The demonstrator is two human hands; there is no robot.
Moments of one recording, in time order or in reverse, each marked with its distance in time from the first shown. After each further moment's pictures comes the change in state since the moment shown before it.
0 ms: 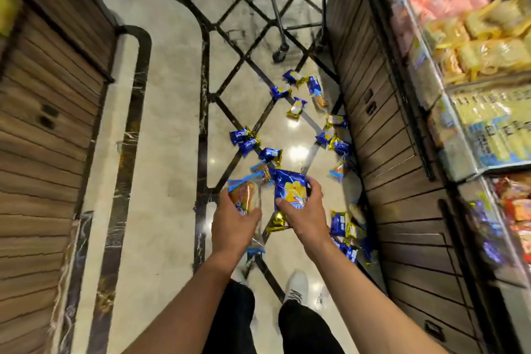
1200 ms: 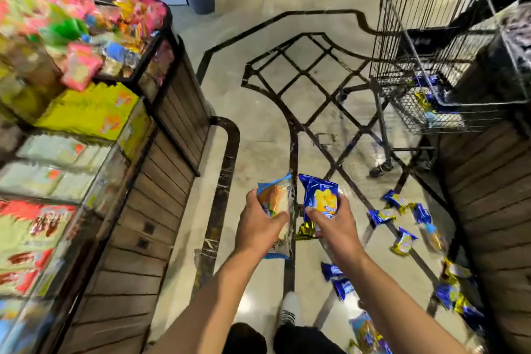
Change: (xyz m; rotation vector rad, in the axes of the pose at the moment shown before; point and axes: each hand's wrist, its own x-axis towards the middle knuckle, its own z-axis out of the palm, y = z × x) left_hand 0.549 0.183 -0.370 -0.101 0.014 0.055; right_hand 0.316 -0.401 0.453 0.202 -0.159 -0.153
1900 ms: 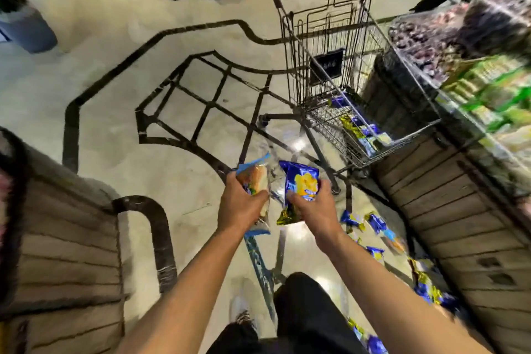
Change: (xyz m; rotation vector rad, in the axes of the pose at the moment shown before) left_hand 0.426 0.247 0.060 0.124 -0.326 0.215; right_hand 0.374 -0.183 0.056 -0.007 0.461 0.016
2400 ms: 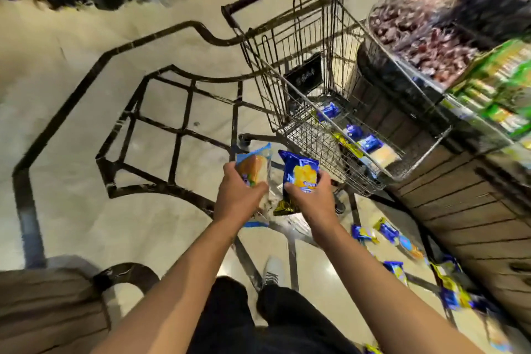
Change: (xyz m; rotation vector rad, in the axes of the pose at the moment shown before) left_hand 0.275 0.143 0.057 0.158 -0.191 0.072; right_hand 0.263 -0.088 0.034 0.083 0.243 0.090
